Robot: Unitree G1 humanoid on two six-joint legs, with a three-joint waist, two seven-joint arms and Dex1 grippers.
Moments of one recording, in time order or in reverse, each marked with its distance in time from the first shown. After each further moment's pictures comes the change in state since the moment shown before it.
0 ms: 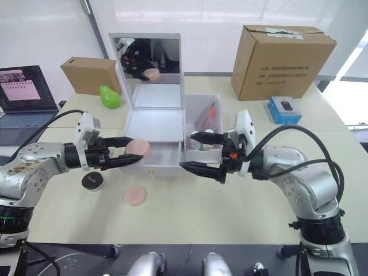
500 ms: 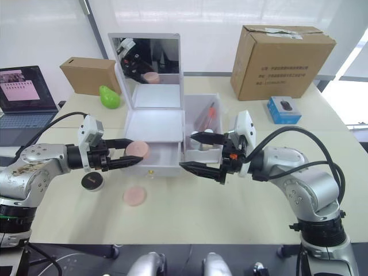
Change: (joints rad) left arm 0.000 -0.017 -0.011 0.013 0.049 -0.009 -0.008; right arm 0.007 0.000 -0.005 -0.013 0.003 0.004 -0.019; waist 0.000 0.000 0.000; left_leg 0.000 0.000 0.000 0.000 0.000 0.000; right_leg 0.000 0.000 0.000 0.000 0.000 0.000
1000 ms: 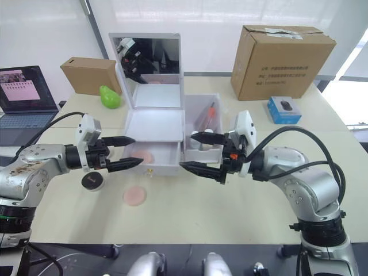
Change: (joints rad) left arm 0.001 -0.002 0.067 -0.014 -0.063 0.064 0.012; right arm 0.000 -0.006 -0.018 0.003 0.000 0.001 0.003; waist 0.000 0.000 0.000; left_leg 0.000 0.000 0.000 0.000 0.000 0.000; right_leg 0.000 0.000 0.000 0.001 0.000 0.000
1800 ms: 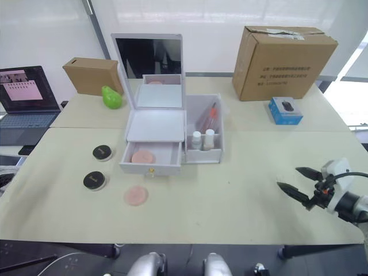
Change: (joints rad) left arm 0.219 0.392 0.390 1.114 0.294 -0.664 -0.049; right arm 0.575 -0.190 -0.436 0.520 -0.326 -0.449 0.148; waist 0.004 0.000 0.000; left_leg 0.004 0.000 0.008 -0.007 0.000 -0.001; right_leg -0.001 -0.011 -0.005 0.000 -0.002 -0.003
